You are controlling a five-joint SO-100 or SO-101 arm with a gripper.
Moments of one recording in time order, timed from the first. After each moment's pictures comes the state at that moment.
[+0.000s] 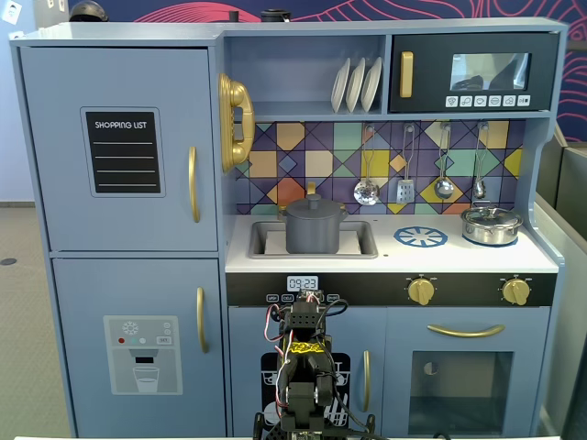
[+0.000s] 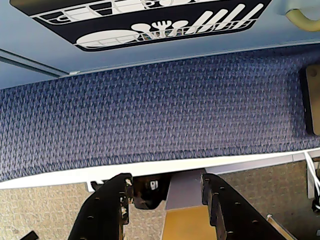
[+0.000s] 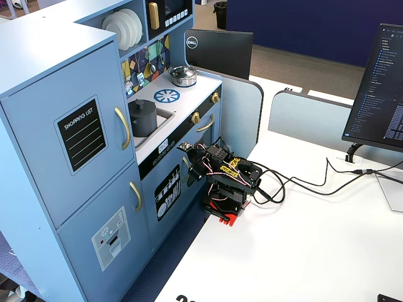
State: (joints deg) arm 0.7 182.5 172.1 77.7 -88.1
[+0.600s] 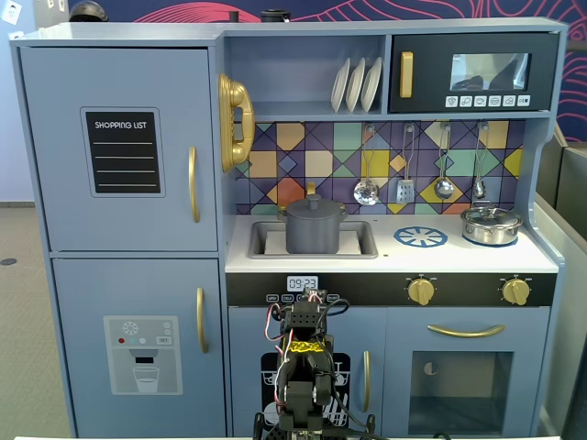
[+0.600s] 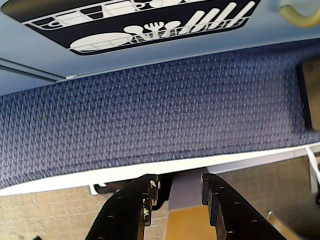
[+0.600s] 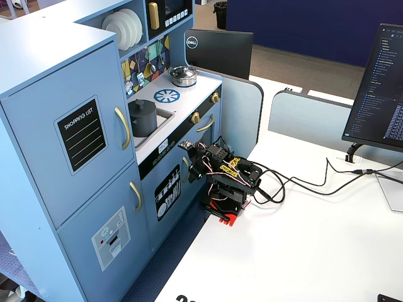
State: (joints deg) arm 2.0 182.3 169.0 76.5 -86.0
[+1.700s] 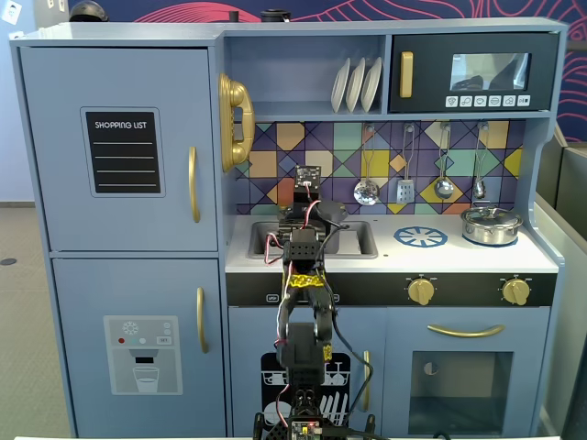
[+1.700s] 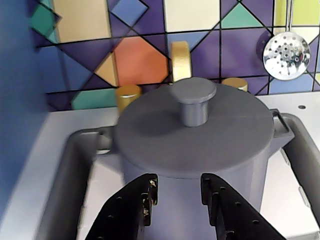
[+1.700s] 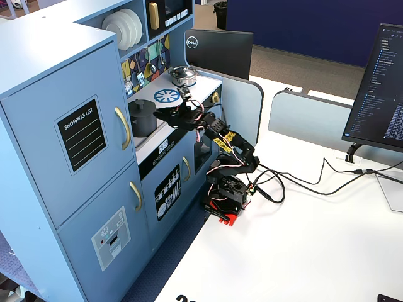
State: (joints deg) arm 0.4 148.7 120.1 29.1 -88.9
